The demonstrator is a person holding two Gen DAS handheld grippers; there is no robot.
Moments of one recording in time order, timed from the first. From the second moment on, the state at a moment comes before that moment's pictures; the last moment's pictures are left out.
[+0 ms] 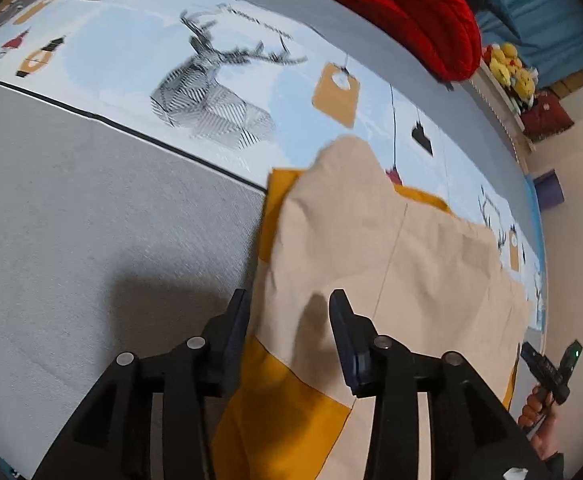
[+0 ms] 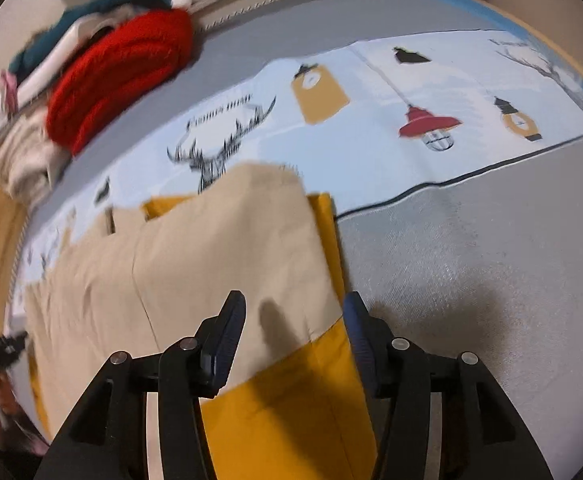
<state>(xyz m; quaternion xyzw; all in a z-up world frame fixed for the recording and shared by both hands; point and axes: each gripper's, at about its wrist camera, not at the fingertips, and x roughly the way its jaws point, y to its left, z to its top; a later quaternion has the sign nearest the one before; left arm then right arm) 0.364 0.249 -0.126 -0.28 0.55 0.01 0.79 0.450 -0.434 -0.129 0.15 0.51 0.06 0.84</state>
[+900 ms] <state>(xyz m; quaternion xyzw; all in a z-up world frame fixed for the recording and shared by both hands) 0.378 0.235 -0.092 -0.21 0.46 0.07 0.86 0.451 -0.419 -0.079 0.17 0.38 0.00 0.91</state>
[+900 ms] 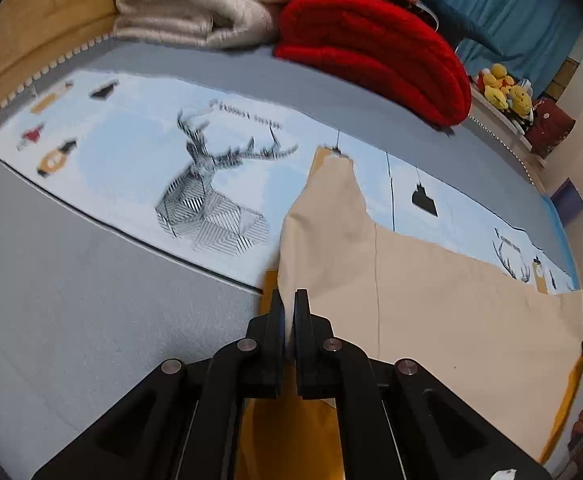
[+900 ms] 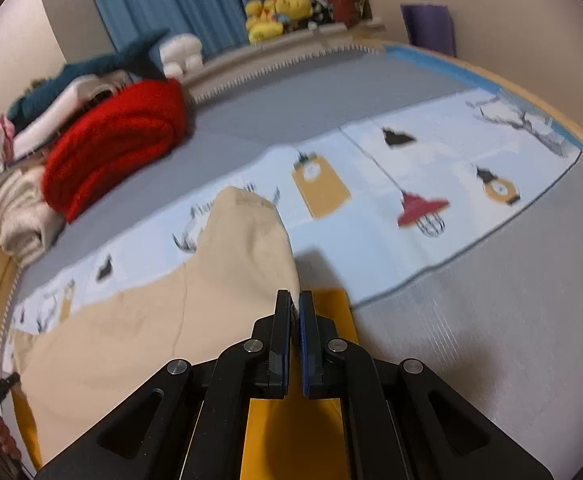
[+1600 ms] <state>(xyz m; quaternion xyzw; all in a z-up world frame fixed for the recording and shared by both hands) 0.299 0.212 -0.152 -0.11 0.66 -0.04 0.75 0.377 -0.398 -0.162 -0.06 0.61 0.05 0.79</state>
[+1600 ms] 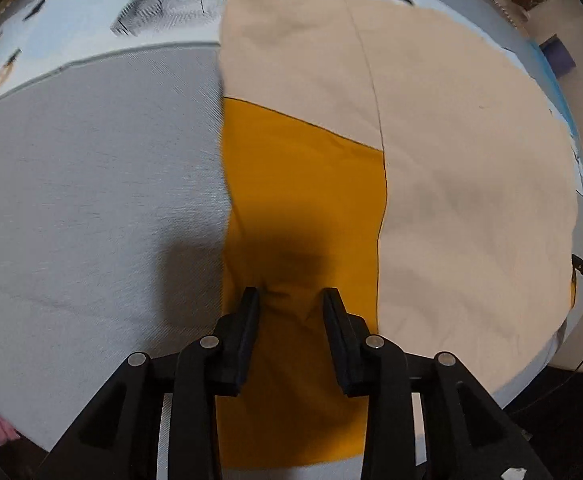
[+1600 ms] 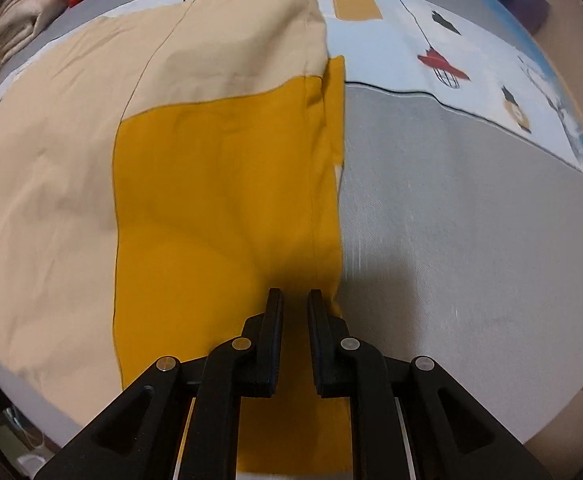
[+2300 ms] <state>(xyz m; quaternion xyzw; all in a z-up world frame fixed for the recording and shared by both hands) 0.212 0.187 -0.049 0.02 0.49 0.01 0.87 0.280 -0.393 -0.066 -0.10 0.50 0.01 0.86</state>
